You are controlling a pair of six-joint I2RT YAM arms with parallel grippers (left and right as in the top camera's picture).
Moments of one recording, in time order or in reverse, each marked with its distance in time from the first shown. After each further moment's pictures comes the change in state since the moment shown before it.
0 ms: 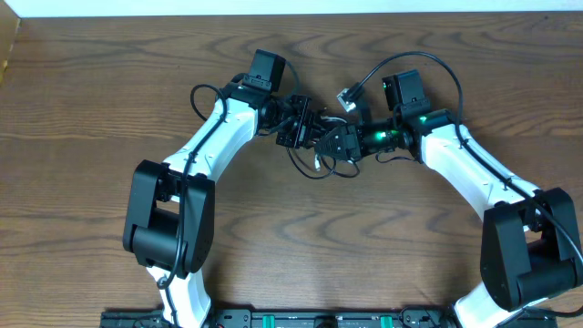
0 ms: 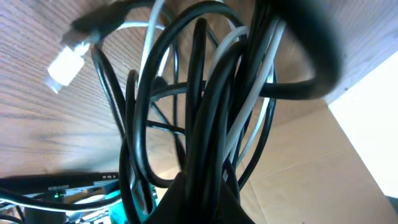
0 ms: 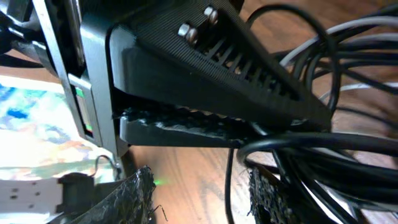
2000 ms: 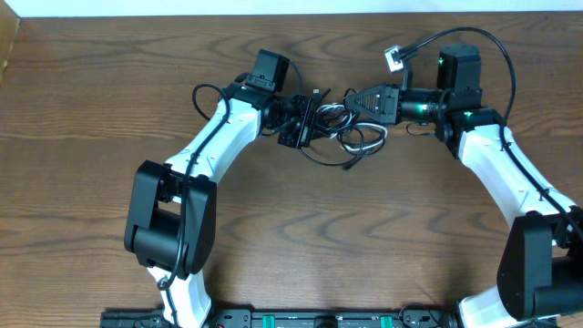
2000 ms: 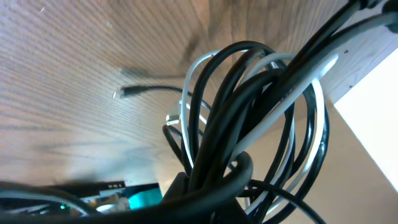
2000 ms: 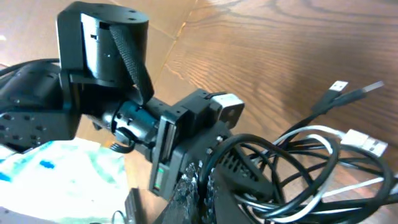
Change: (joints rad) left arm -0.018 0.000 0.006 0.002 -0.032 0.041; right arm -0.182 -0.078 -0.019 0.341 -0.126 0.221
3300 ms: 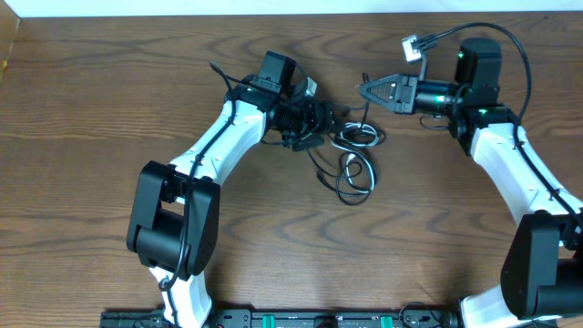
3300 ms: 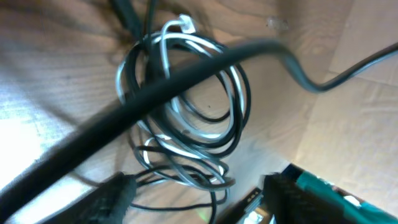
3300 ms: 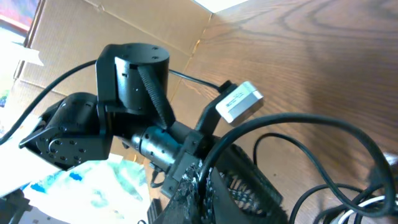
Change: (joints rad) left arm -0.022 0.001 0.000 0.008 0.006 0.945; right arm -0.076 -0.002 0.010 0.084 -0.089 0.126
